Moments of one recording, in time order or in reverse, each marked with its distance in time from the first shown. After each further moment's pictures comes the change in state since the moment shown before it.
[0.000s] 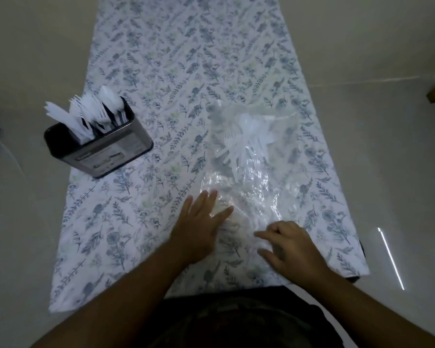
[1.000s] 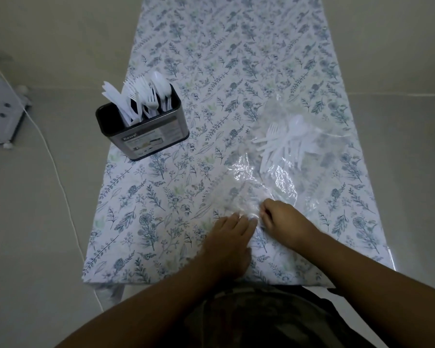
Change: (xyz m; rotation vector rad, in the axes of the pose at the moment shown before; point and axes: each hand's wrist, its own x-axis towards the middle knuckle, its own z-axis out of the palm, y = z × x) left_hand -0.043 0.026 0.001 0.006 0.008 0.058; right_hand 0.084 -0.066 -0.004 0.073 -0.210 0.053
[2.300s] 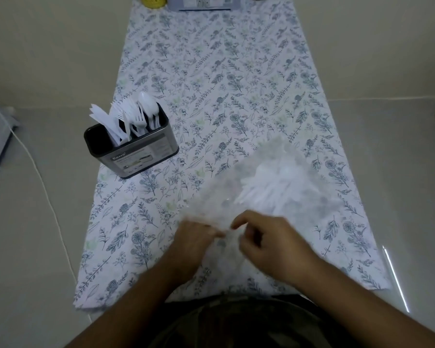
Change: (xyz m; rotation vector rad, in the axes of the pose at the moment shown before) left_hand -0.022 -0.040 -0.061 -0.895 0.047 -0.355; right_hand -0.062 -0.080 -0.047 0.340 0.141 -0.142
